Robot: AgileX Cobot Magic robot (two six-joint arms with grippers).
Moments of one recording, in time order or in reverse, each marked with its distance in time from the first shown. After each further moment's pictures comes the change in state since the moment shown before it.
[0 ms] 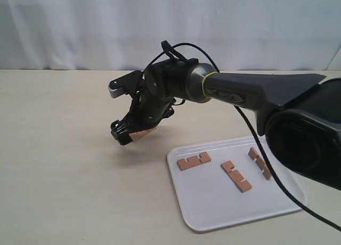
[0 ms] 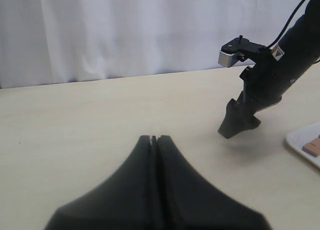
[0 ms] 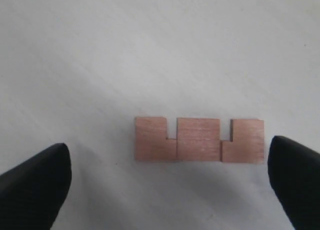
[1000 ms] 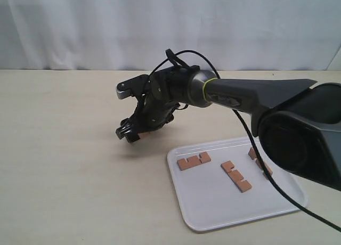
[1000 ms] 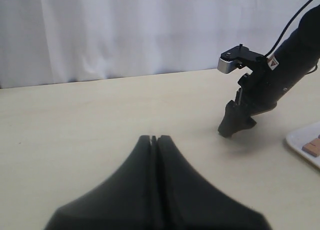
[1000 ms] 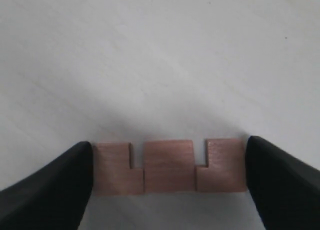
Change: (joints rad) left arm 0.000 0.000 0.000 0.000 0.000 0.000; right arm -0.029 0.061 -0.018 0.007 -0.044 0.039
